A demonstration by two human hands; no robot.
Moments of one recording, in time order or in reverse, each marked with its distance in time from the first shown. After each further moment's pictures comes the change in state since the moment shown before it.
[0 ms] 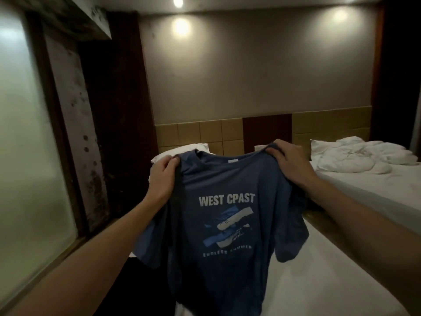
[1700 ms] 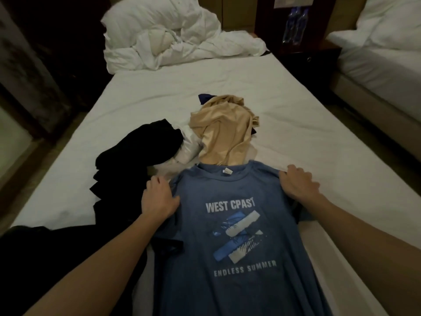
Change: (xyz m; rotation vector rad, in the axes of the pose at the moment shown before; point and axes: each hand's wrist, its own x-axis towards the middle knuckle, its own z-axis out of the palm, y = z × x) left_hand -0.034 -0.493 0.151 1.107 -0.681 -0.517; right_hand -0.094 0.381 0.367 -0.494 -0.734 0.920
